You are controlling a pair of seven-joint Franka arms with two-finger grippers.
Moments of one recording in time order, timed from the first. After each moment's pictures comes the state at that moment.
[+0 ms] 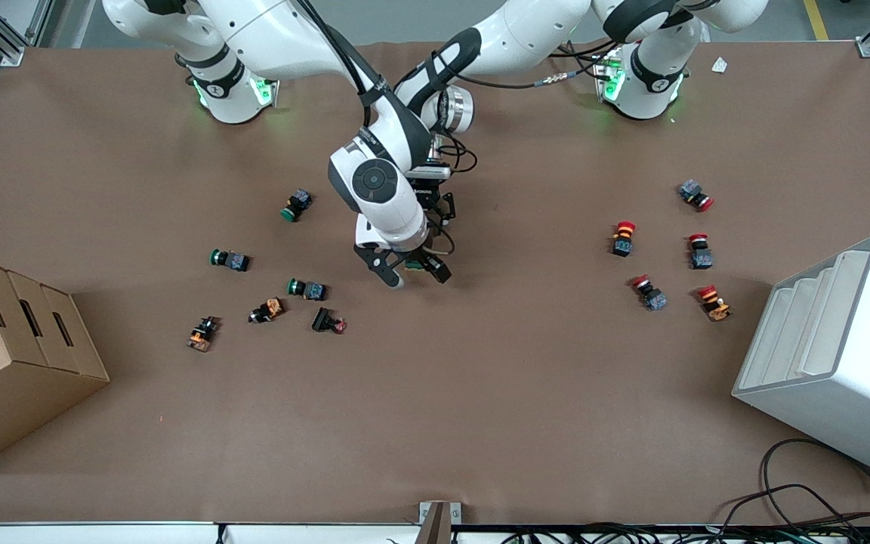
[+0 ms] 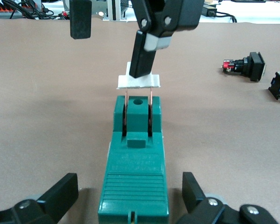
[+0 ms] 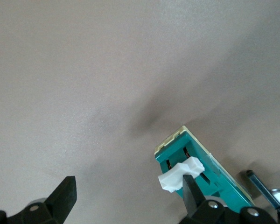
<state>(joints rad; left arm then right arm) -0.86 0.84 -0.40 -1.86 1.87 2.03 -2.56 0.78 0.62 -0.02 -1.72 0.21 2.48 1.42</state>
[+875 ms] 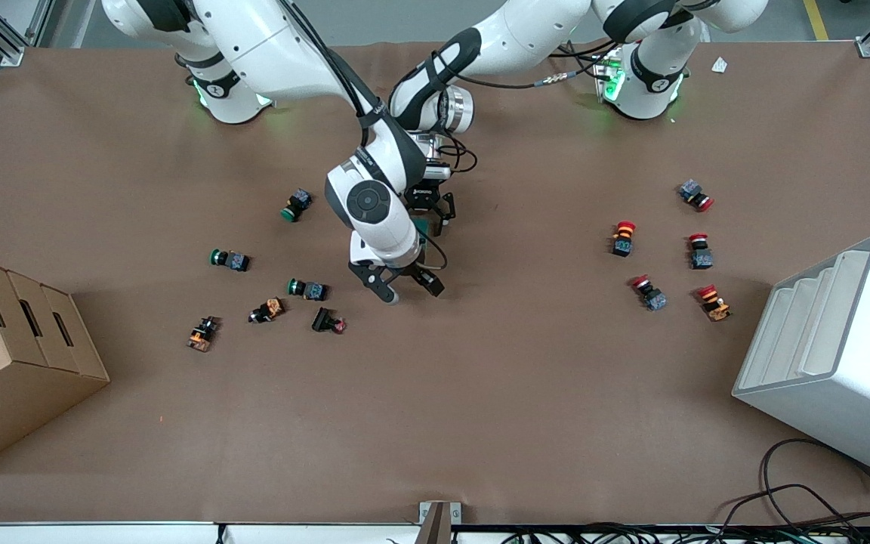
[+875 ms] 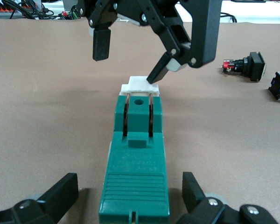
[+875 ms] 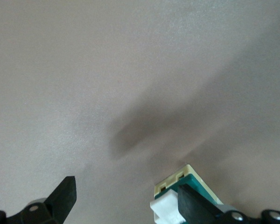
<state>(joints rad) -0.86 0.84 -0.40 -1.86 1.87 2.03 -2.56 0.75 0.69 -0.02 -1.70 0.21 2.52 1.32</state>
